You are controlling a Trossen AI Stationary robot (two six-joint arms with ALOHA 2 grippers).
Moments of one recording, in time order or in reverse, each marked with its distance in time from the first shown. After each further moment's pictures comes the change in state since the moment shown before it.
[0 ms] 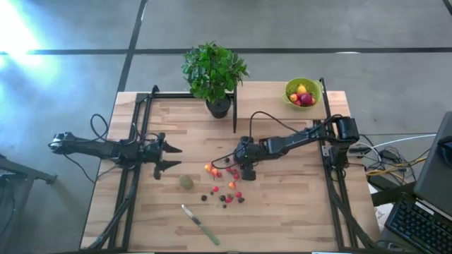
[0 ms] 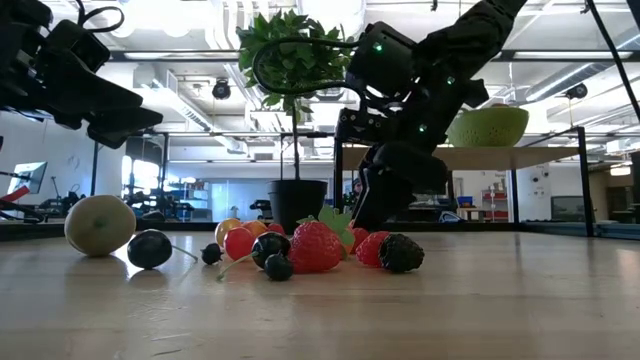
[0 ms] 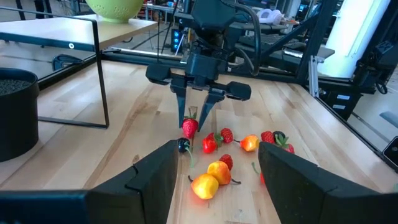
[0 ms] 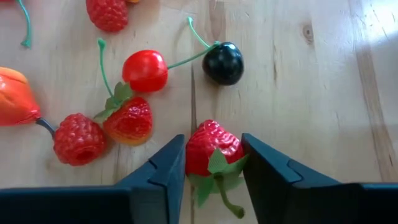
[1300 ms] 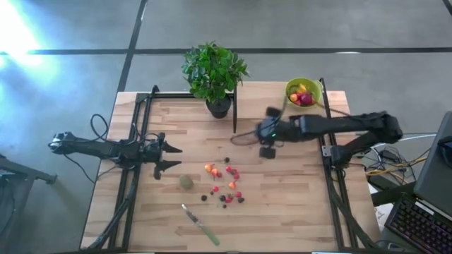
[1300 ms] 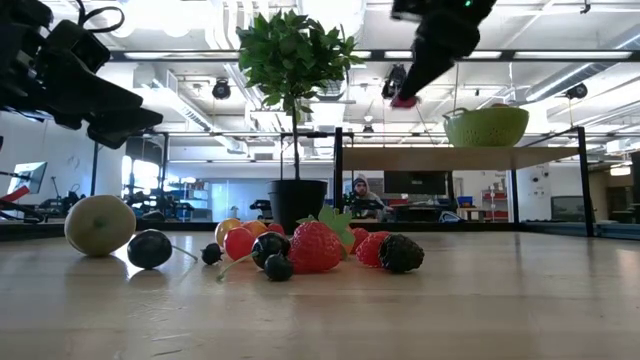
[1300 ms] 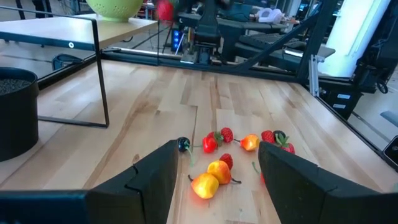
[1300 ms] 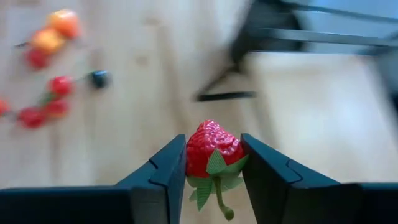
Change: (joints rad) left arm 0.000 0.004 0.000 0.000 0.000 0.000; right arm -0.040 -0.490 0.164 -0.587 0.309 -0.020
